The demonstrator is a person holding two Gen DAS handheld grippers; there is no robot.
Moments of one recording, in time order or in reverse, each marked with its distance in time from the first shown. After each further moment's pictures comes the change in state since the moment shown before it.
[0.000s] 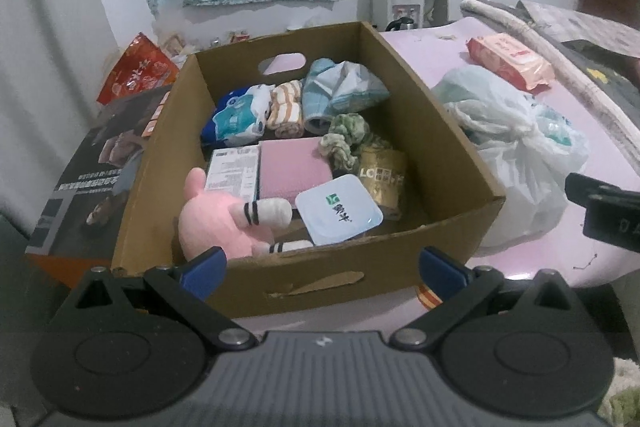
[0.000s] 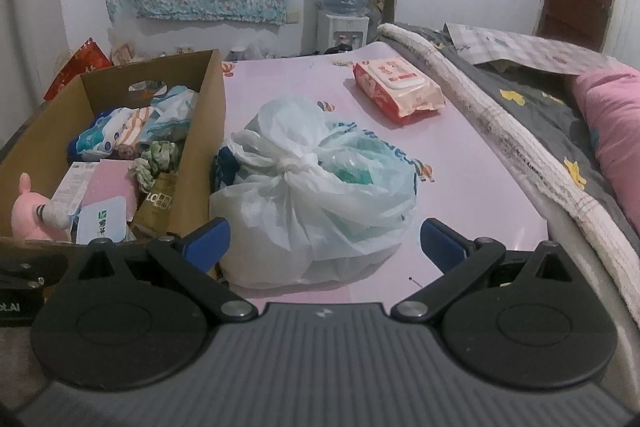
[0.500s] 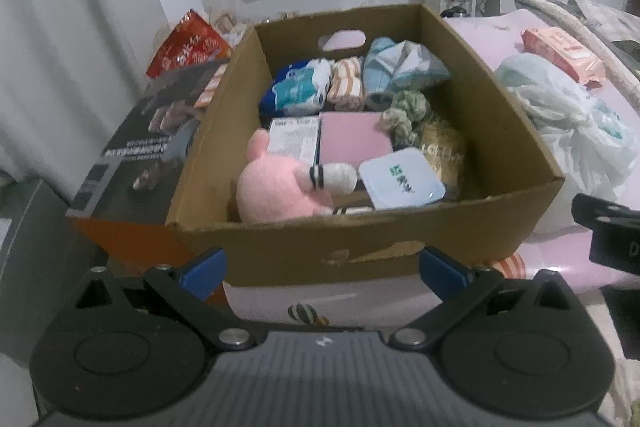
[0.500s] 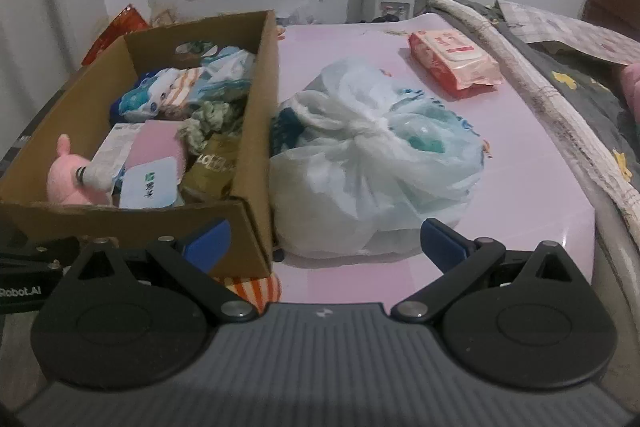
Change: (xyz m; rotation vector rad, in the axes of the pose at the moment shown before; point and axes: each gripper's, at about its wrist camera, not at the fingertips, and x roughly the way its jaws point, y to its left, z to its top) left arm 0.001 0.023 -0.015 -0.072 0.060 0.124; right arm 0.013 0.032 -0.005 -0.061 0.102 0.124
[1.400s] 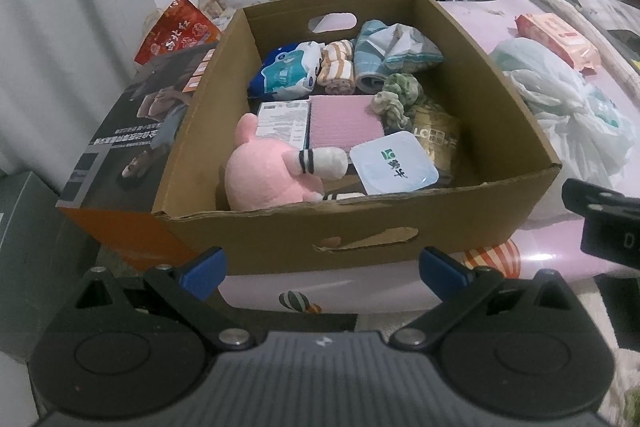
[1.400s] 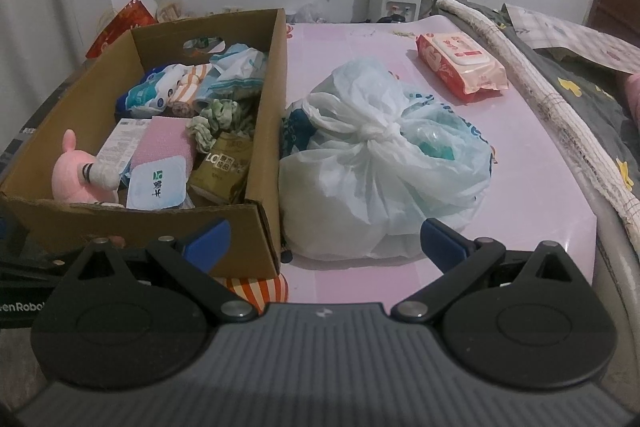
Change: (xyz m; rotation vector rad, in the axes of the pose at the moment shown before) left arm 0.004 -0.004 0.000 0.013 0.047 -0.027; right arm -0.001 0.006 0.005 -0.022 0.003 0.003
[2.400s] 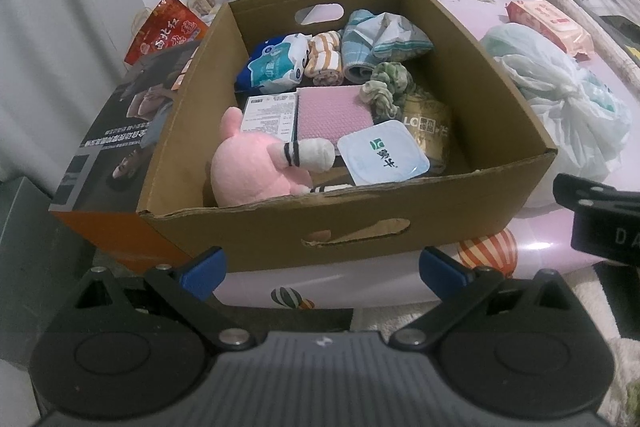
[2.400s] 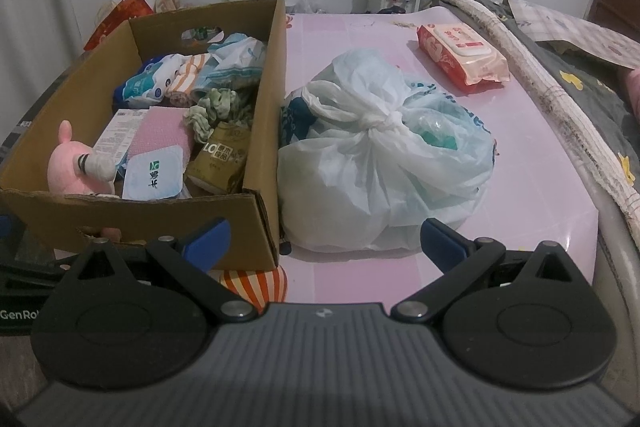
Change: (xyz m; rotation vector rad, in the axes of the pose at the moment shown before) left arm 0.004 -0.005 -0.001 0.028 0.017 -0.013; right arm 0.006 -0.001 -0.002 -0.005 0.028 -0.001
